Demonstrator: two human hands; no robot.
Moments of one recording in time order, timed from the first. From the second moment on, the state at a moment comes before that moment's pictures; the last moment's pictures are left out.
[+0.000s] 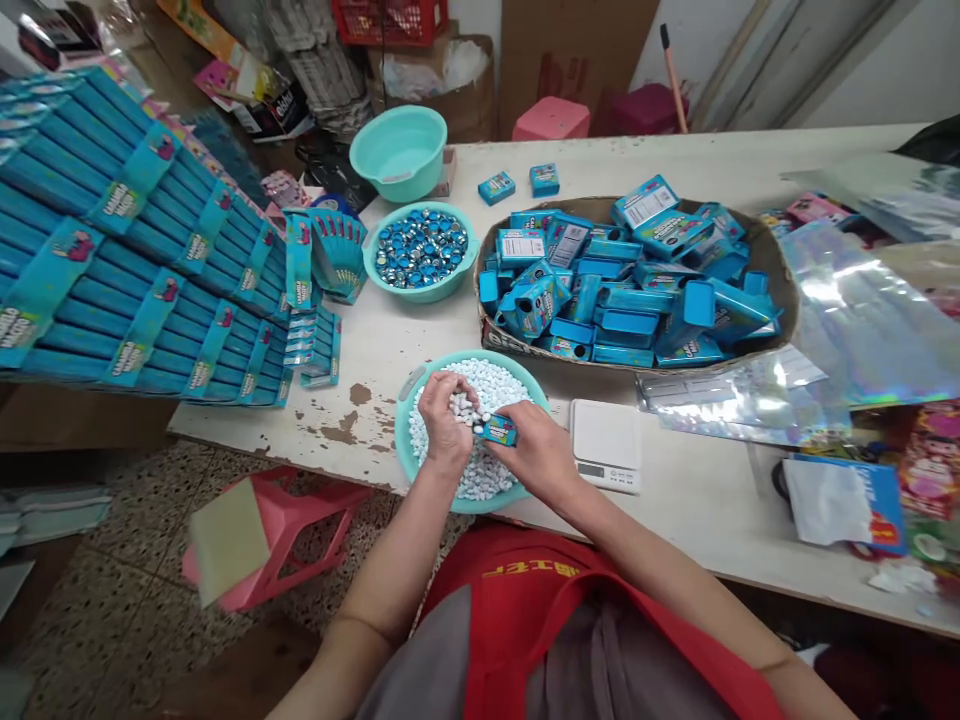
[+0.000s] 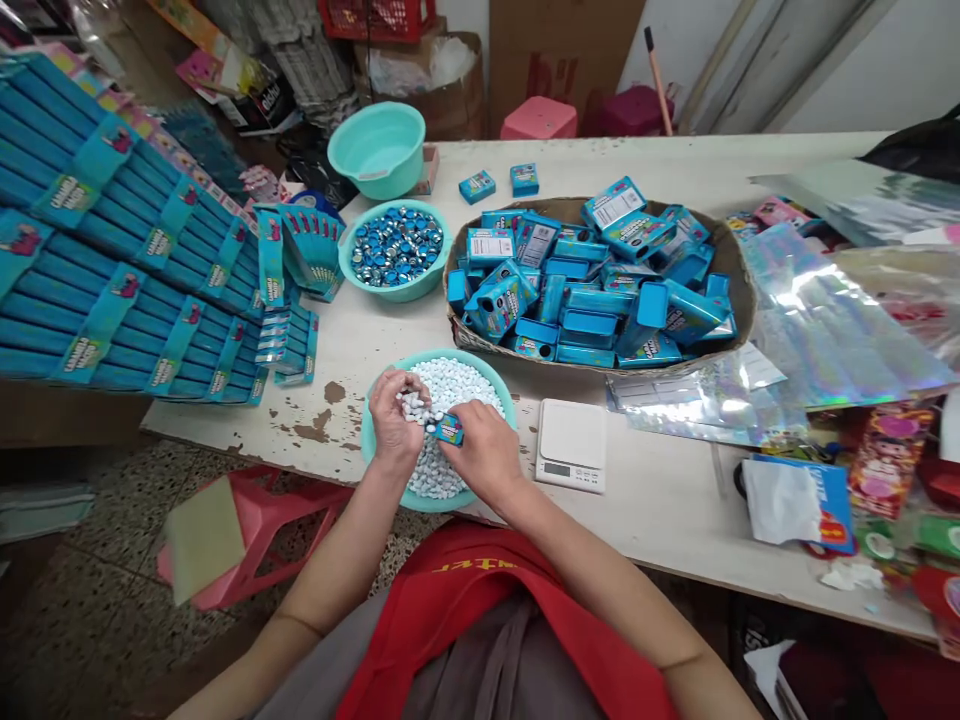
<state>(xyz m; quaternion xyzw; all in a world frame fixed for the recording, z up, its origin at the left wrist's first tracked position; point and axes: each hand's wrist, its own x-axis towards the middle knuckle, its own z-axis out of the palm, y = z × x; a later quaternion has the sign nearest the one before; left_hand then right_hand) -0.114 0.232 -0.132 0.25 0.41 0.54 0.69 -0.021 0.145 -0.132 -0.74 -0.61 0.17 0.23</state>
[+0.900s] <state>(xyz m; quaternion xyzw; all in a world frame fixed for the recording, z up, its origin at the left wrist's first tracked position) -0.091 0.241 -0.132 0.29 0.40 0.52 0.69 0.008 0.138 -0.137 -0.73 -0.55 0.23 0.34</state>
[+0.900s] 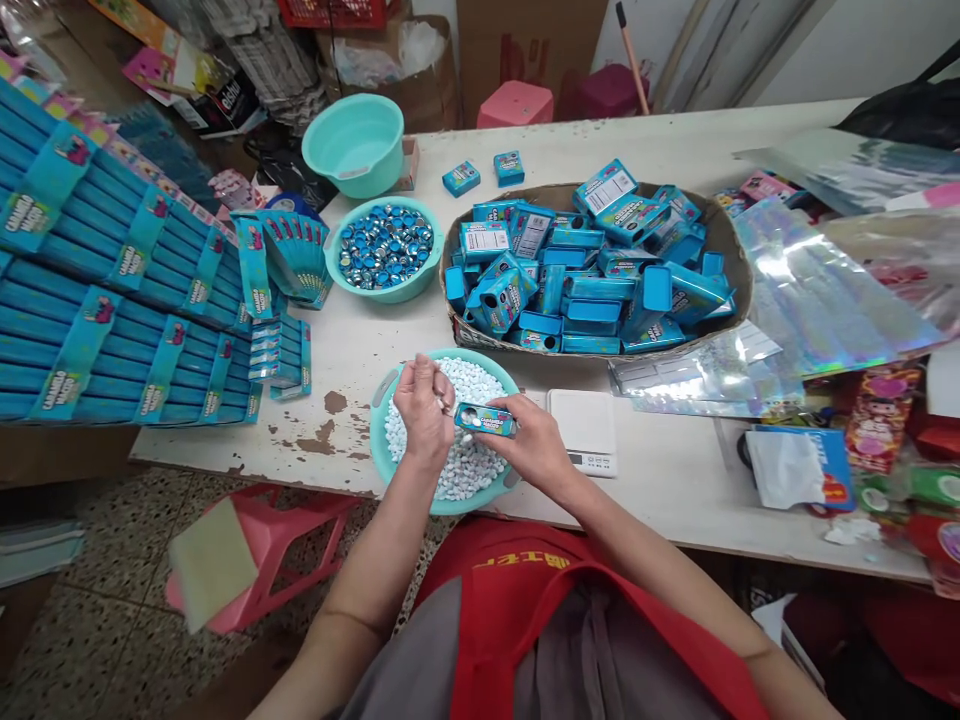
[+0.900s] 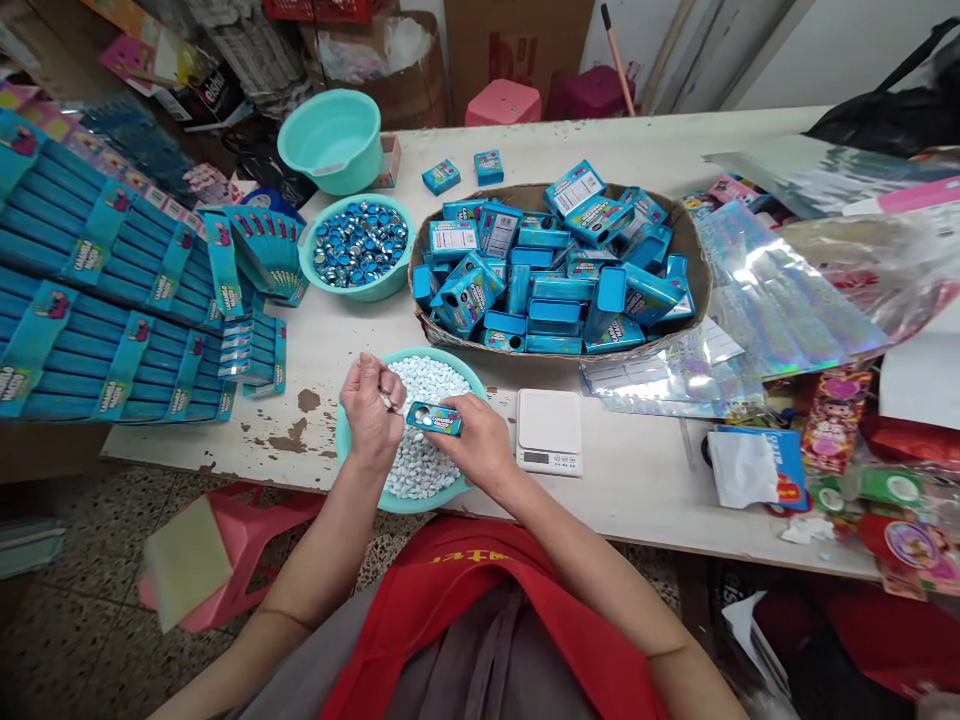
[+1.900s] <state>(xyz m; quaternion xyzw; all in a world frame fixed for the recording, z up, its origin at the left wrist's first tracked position) -0.017 0.313 -0.168 0.80 0.47 0.28 0.22 0.104 0.059 -0.185 -0.81 -0.43 0.04 0.40</state>
